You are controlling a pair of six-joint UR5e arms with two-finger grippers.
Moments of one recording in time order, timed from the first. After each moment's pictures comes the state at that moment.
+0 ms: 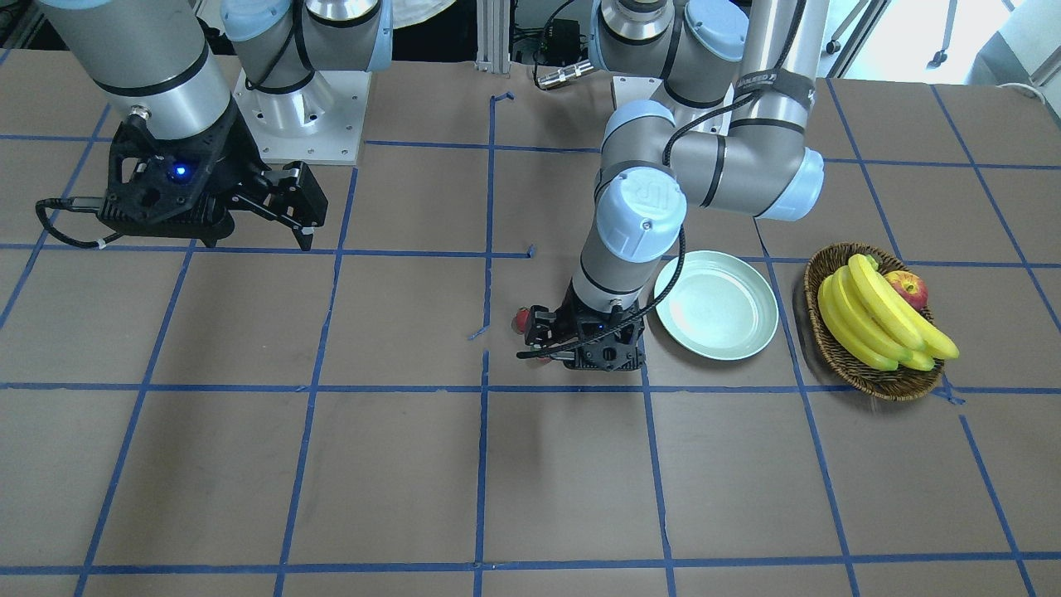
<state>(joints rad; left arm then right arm) -1.79 -1.96 -1.84 -0.91 1.49 -0.26 1.61 -1.48 1.49 -1.58 -1.57 0.06</state>
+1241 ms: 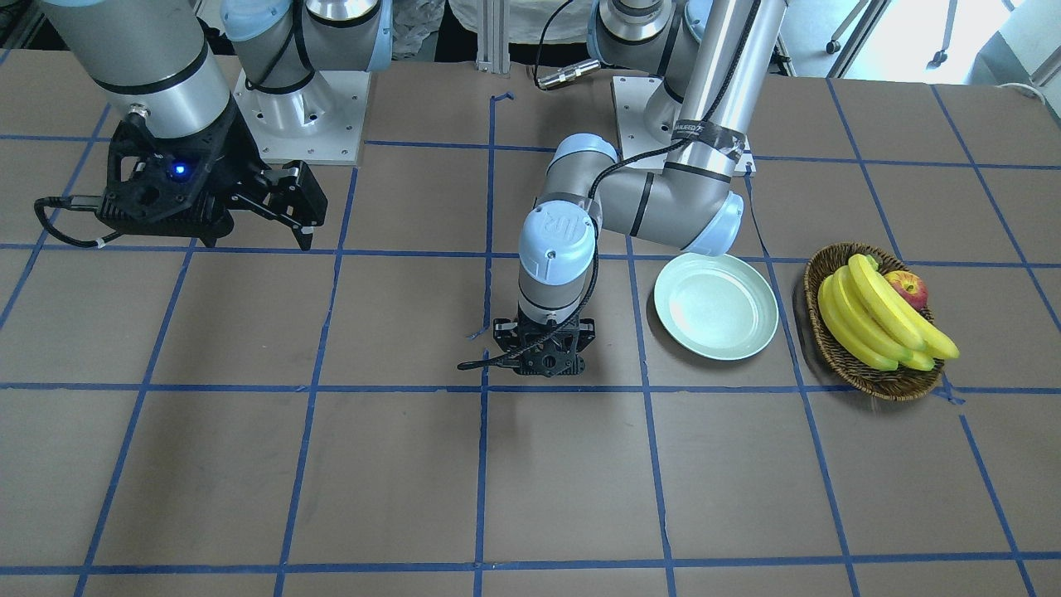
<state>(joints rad) -1.88 -2.03 -1.85 -0.87 1.58 -0.31 1.61 -1.48 1.49 -1.58 -1.57 0.06</state>
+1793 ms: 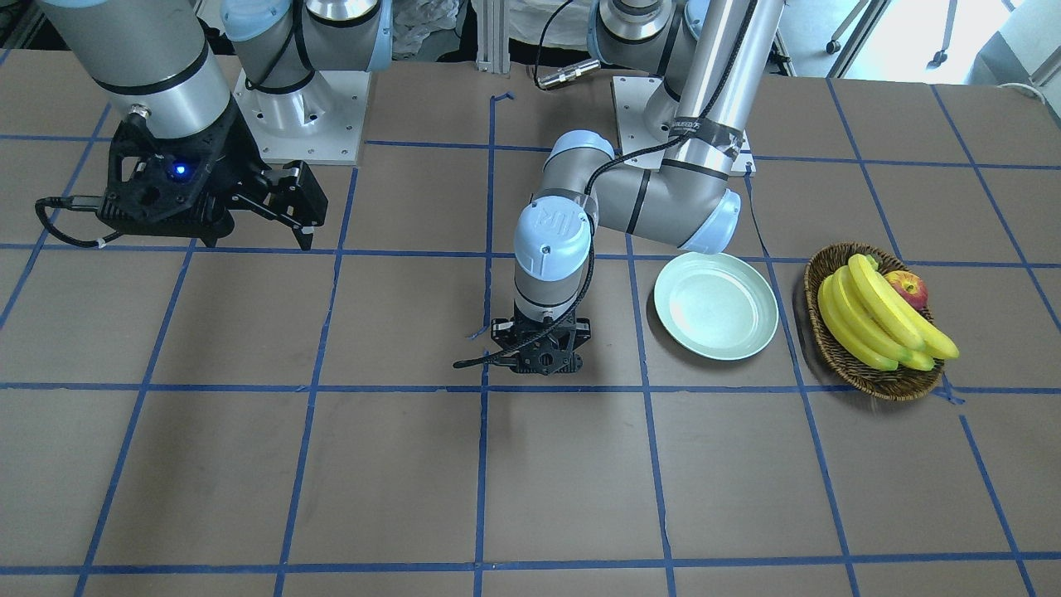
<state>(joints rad) -1.88 -2.02 -1.83 -0.87 1.59 -0.32 1.61 -1.48 1.49 -1.58 -1.57 0.06</state>
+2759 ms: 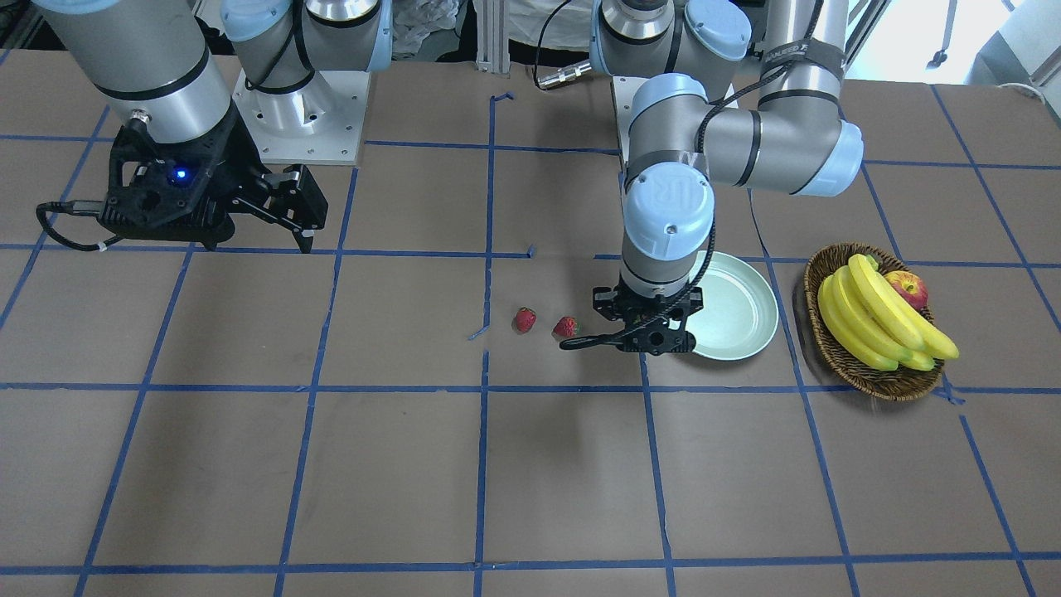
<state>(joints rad) -1.65 -1.82 -1.86 -1.21 1.72 -0.03 1.61 -1.48 1.49 -1.58 -1.57 0.06</state>
